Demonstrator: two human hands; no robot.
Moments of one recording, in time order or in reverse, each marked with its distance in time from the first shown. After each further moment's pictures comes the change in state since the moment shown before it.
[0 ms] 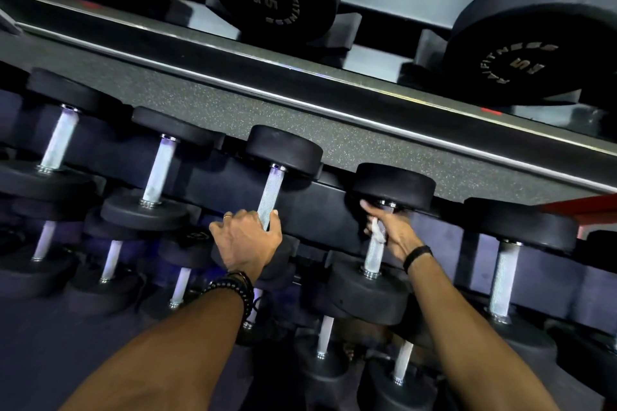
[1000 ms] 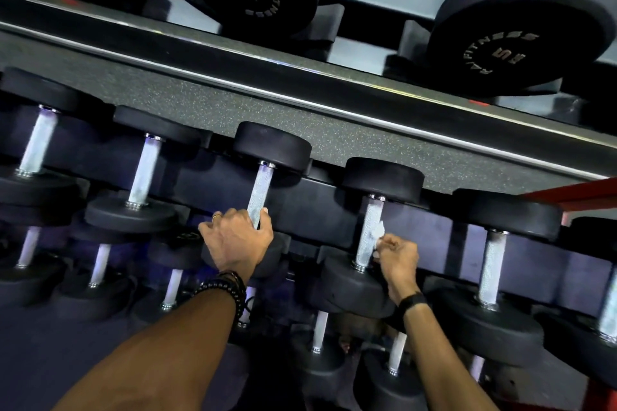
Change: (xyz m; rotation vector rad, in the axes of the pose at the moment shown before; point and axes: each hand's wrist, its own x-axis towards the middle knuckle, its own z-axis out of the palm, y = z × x) left_hand -0.002 0.000 0.000 0.005 -0.017 0.003; right_hand -0.038 0.068 -0.026 -0.261 0.482 -0.217
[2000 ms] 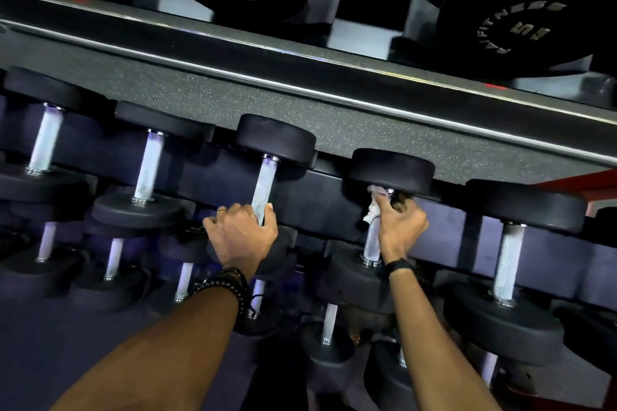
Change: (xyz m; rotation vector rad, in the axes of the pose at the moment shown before) left_hand 0.000 -0.001 0.005 -0.004 0.037 0.014; right_hand 0.011 -0.053 0.028 -0.017 0.296 -0.201
